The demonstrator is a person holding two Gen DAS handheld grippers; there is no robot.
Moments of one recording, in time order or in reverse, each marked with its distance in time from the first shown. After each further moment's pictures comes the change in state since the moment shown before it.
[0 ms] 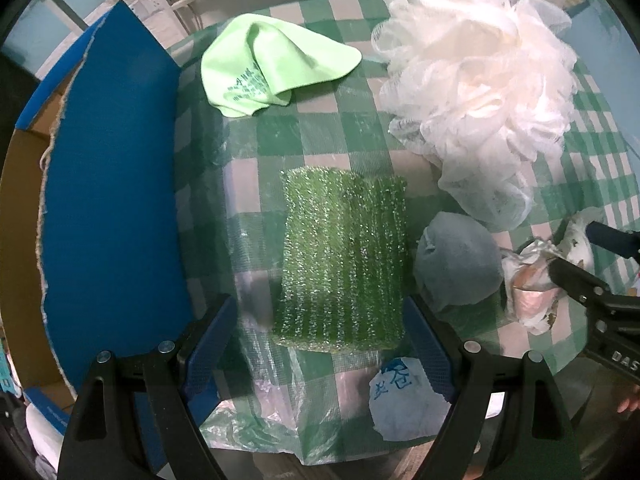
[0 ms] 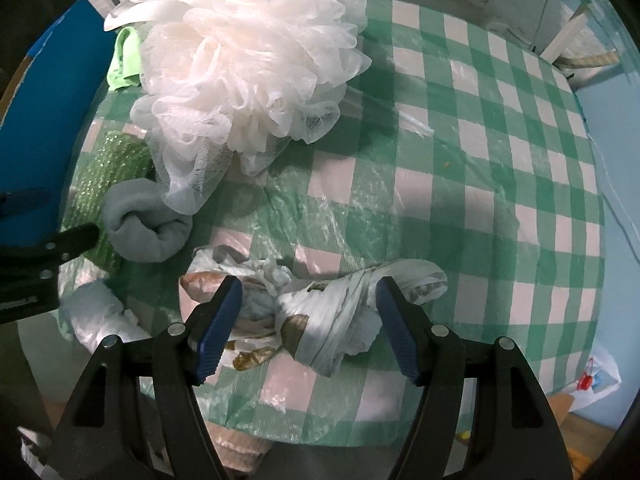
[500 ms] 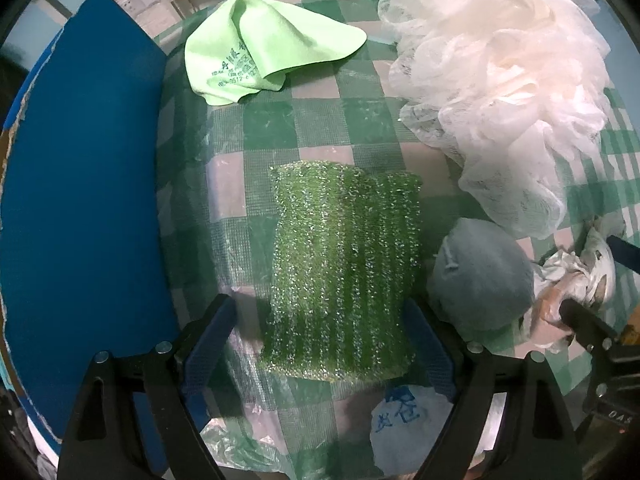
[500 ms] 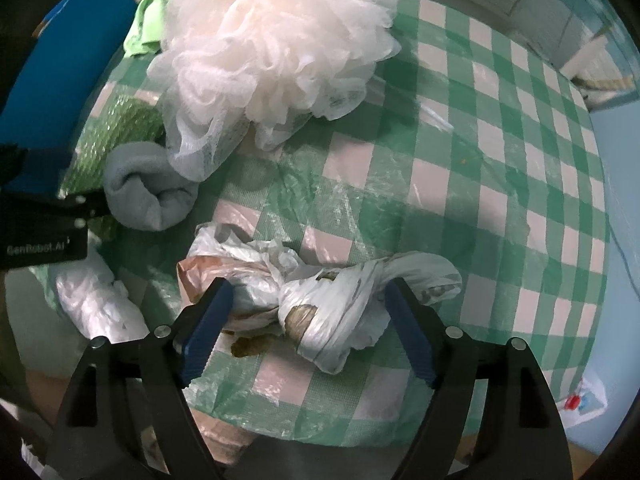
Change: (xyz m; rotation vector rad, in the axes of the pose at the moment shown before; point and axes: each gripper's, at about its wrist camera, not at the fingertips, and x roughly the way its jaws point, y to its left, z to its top) left arm 0.034 -0.006 0.019 -0.013 0.026 0.011; right arm 0.014 0.019 -0.010 -0.101 0.018 -0.011
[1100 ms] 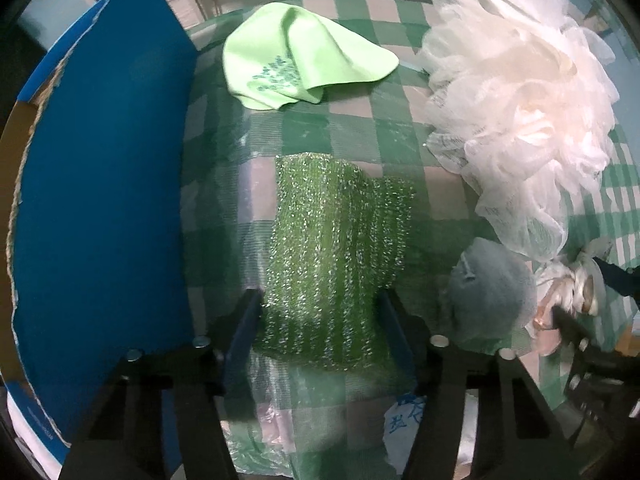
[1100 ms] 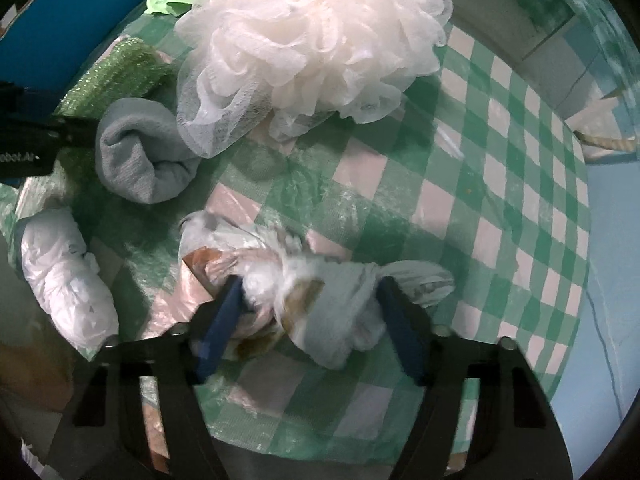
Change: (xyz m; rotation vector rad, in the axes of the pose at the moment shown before) left arm 0.002 0.039 -0.010 -0.082 -0.049 -0.028; right arm 0.023 0.042 -0.003 -0.162 -0.017 -0.123
